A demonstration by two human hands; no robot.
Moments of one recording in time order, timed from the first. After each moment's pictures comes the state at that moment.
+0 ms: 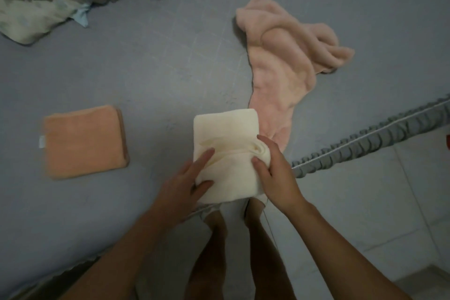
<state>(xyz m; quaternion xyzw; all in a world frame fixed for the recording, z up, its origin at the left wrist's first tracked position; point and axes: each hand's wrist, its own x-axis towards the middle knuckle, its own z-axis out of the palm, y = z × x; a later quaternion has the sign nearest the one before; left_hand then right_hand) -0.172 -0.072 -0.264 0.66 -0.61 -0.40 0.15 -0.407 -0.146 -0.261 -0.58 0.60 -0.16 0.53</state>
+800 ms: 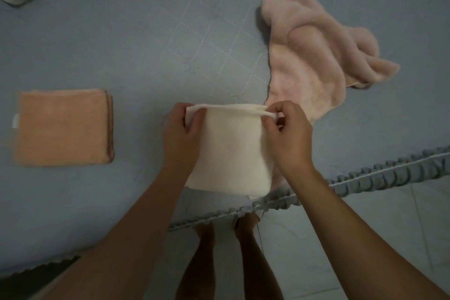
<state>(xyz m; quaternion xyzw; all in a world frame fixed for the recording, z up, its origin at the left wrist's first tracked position) -0.182 -0.186 -0.333 0.82 -0.33 -0.26 0.38 -0.378 -0.259 -0.309 -0.65 0.62 -0.25 0.36</state>
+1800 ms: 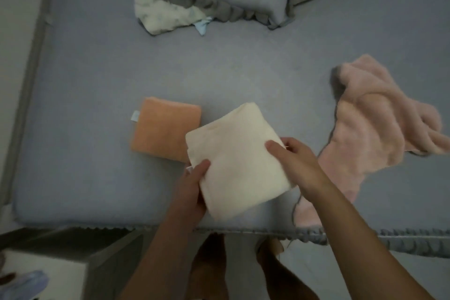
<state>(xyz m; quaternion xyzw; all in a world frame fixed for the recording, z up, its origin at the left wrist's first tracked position) -0.104 -0.073 -0.230 0.58 0.15 -0.53 0.61 -0.258 -0.243 -0.210 -0.50 0.57 -0.05 0.65</state>
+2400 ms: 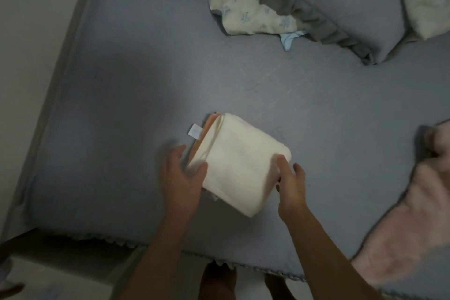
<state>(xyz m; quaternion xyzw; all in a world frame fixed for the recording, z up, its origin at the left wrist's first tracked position) 0.108 -0.014 -0.286 0.90 -0.03 -0.25 0.37 -0.040 -0.170 -0.295 -0.32 0.72 -0.07 0.62</state>
